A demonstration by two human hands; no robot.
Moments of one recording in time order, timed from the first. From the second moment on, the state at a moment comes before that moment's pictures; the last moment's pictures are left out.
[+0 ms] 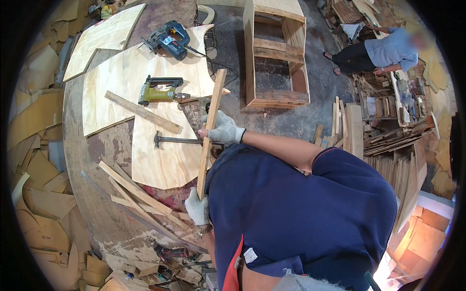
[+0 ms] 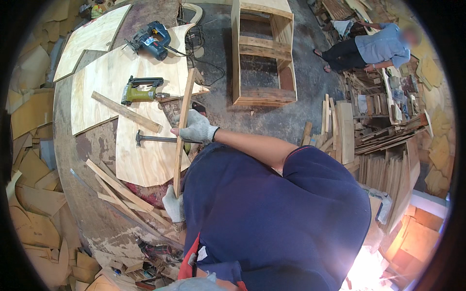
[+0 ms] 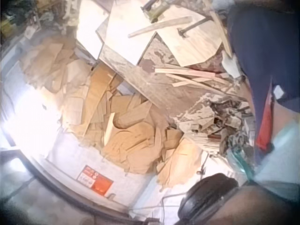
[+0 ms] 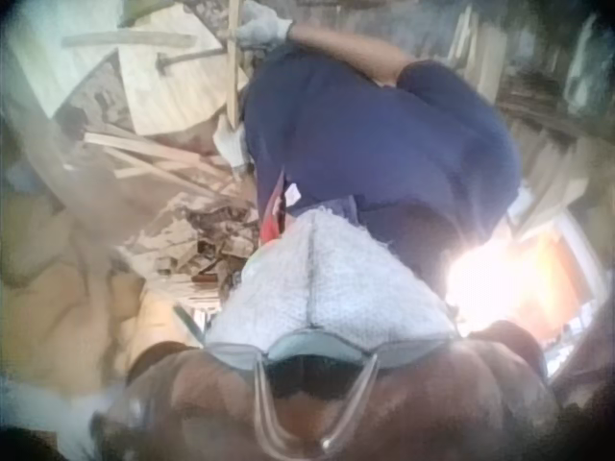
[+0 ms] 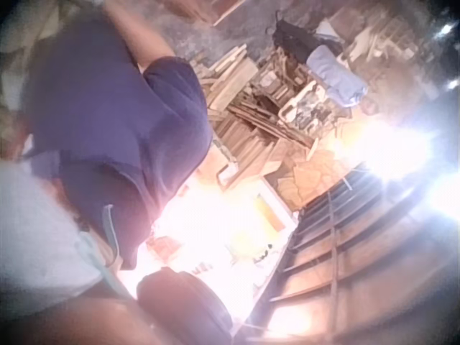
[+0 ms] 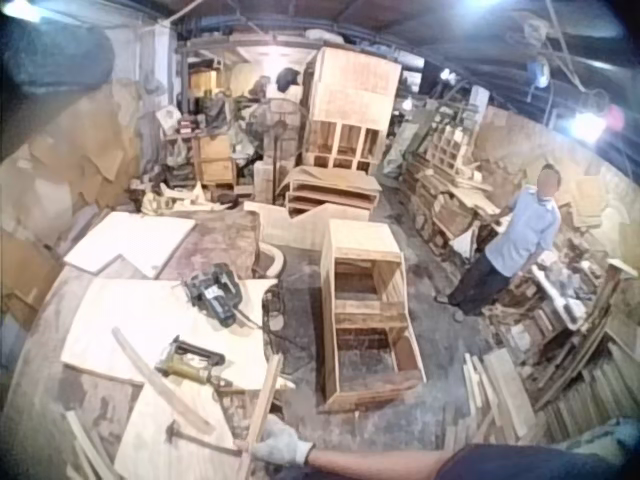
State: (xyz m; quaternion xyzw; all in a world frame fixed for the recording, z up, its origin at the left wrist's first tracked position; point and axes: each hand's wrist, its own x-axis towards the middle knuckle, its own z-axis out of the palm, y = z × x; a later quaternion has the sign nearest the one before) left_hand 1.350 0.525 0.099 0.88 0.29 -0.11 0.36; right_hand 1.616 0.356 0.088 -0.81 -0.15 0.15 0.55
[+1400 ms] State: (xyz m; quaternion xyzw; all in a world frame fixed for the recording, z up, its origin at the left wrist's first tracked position) left_hand 1.368 0.571 0.116 0.40 0.20 -0.30 0.84; right_hand 1.666 0.351 0.185 -0.31 -0.25 0.55 0.73
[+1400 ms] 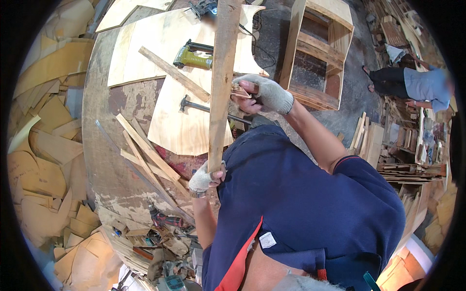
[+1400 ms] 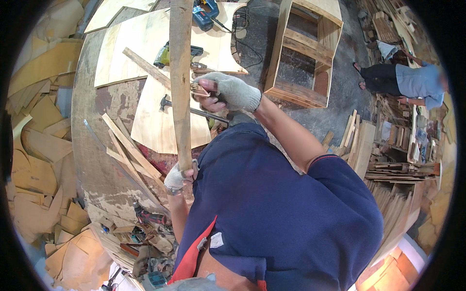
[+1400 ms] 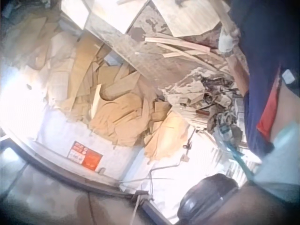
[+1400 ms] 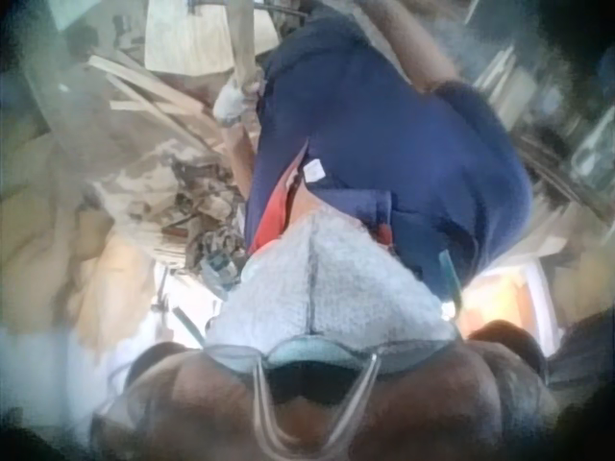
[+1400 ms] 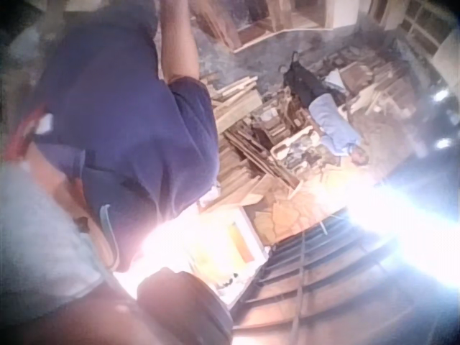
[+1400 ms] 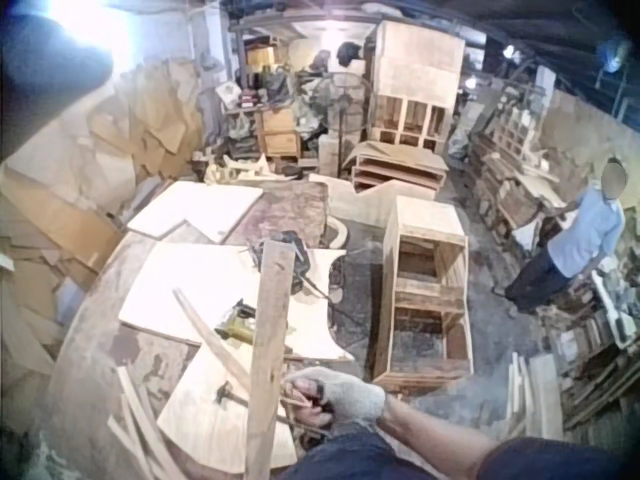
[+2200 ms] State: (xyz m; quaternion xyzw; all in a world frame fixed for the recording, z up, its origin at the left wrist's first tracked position) left_hand 1.399 0.504 0.120 0.89 0.27 0.01 0.36; right_hand 1.671 0.357 0.221 -0.91 -0.17 0.21 0.32
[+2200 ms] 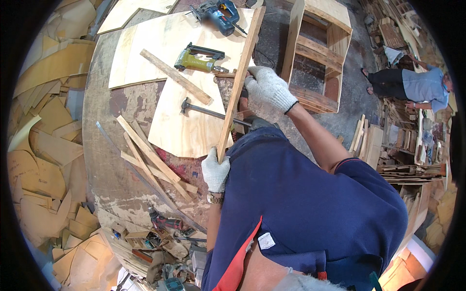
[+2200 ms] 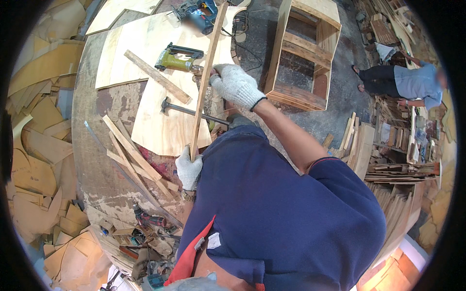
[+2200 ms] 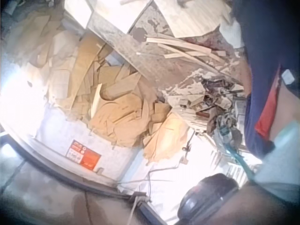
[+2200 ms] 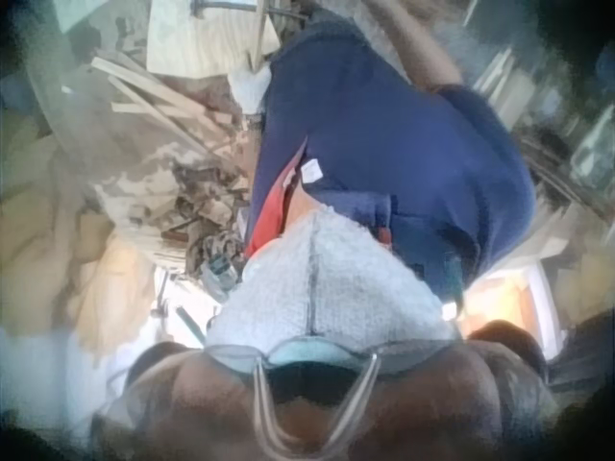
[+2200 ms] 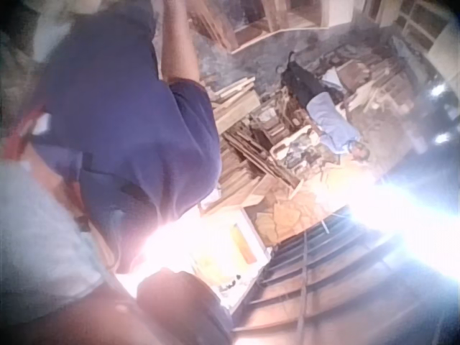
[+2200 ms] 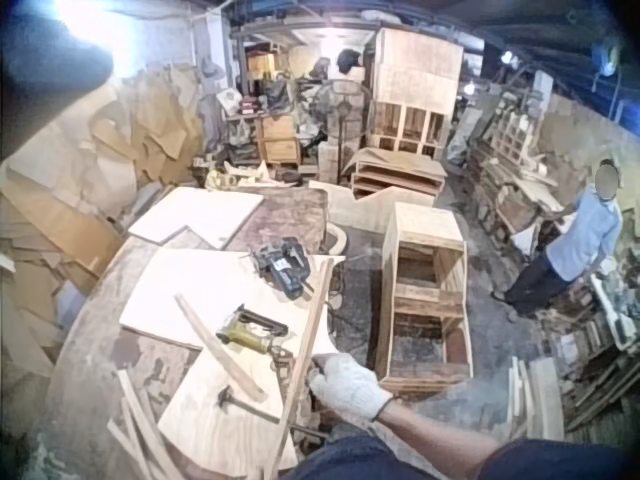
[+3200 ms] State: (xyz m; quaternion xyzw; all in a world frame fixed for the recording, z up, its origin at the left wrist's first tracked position) left_hand 1.375 0.561 0.118 0.40 0.21 -0.25 0.85; right_hand 1.651 0.365 0.187 -0.82 -0.39 -0.07 0.41
